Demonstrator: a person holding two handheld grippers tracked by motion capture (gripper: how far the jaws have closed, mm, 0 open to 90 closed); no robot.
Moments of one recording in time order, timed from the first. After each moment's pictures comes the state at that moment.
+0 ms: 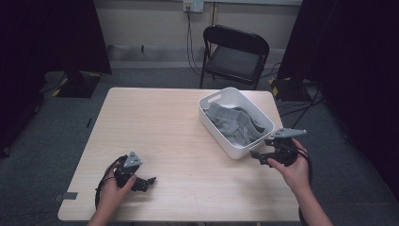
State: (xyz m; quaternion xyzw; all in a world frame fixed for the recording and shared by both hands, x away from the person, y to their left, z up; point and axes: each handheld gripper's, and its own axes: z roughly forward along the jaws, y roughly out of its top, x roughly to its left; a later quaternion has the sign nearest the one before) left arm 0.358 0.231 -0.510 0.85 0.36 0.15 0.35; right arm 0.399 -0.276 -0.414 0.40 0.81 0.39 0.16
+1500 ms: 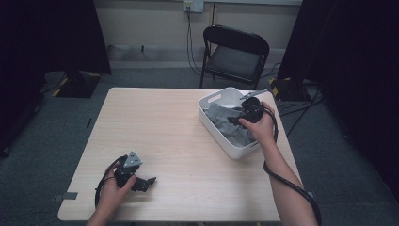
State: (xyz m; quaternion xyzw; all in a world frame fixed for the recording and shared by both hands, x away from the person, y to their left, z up) left arm 0.358 0.231 -0.509 0.85 0.36 0.15 0.35; right arm 0.536 -0.203 -0.402 0.41 0.83 0.34 0.17
